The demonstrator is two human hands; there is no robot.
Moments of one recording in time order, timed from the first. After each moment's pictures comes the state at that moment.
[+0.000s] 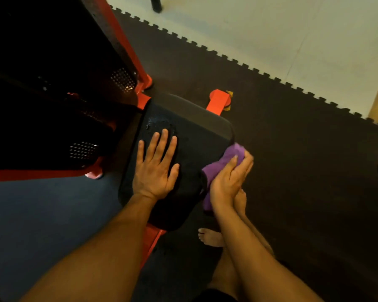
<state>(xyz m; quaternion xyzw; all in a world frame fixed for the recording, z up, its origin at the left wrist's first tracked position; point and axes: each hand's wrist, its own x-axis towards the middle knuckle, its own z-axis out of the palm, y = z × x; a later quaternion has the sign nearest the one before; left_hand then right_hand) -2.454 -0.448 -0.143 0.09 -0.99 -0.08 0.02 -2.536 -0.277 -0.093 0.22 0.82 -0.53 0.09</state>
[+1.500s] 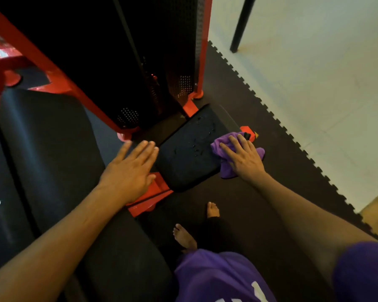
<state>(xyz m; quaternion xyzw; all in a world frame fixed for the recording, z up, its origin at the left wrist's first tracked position) -2.293 -0.400 0.096 0.27 -0.93 0.02 -0.23 -2.629 -0.236 -0.036 -0.63 0.76 0.09 0.11</state>
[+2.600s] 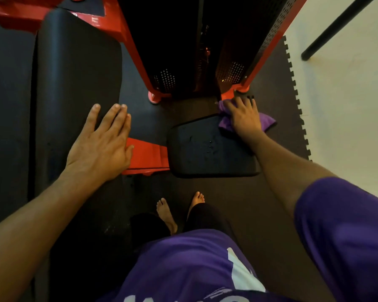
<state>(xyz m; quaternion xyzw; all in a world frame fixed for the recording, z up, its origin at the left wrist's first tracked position) -2.259 -0.371 0.116 0.47 -0.83 0.17 -0.25 -2.660 -0.437 -0.052 -0.75 0.65 0.03 0.05</state>
